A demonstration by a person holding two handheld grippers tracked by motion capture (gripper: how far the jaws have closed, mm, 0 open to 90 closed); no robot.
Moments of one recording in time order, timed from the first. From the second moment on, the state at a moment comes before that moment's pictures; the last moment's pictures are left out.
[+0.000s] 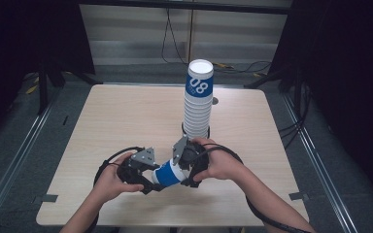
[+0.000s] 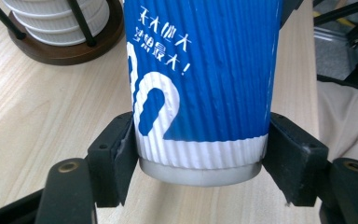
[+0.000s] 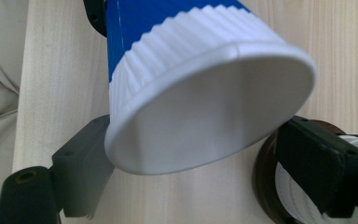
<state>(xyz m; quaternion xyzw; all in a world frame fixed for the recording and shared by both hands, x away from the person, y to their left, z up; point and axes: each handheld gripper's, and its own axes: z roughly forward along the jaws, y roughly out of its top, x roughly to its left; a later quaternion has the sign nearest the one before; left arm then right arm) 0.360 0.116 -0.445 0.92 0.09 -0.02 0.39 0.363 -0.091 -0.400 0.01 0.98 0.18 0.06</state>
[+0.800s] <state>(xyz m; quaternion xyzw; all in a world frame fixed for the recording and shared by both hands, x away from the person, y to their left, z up) 0.363 0.122 -0.445 0.91 0.11 -0.04 0.40 0.361 -0.119 -0.411 0.08 0.96 0.28 0.04</state>
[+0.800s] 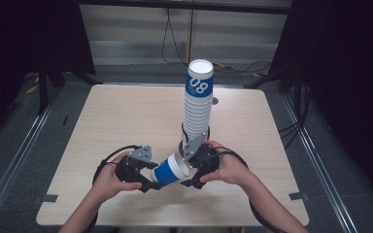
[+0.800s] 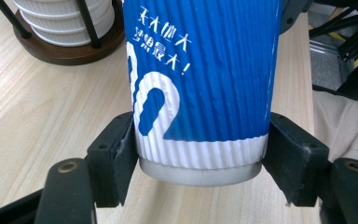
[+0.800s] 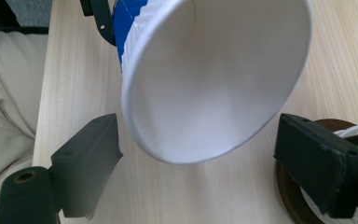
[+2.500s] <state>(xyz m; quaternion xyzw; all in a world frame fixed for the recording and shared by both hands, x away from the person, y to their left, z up) 0.362 0.119 -0.451 0.91 0.08 -0.04 0.41 0.368 -0.116 -0.417 0.08 0.94 0.34 0.01</state>
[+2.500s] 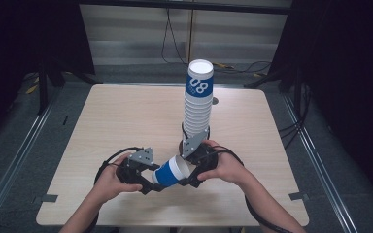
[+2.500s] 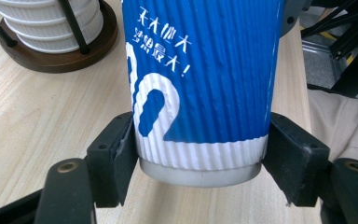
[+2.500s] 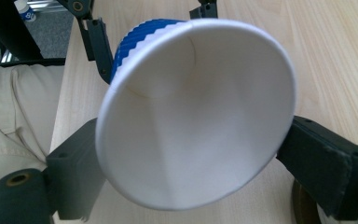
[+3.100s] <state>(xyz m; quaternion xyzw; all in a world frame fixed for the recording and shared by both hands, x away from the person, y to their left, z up) 0.361 0.116 -0.452 0.91 0.08 -0.03 0.40 0.367 -0.110 -0.417 0.07 0.94 0.33 0.01</state>
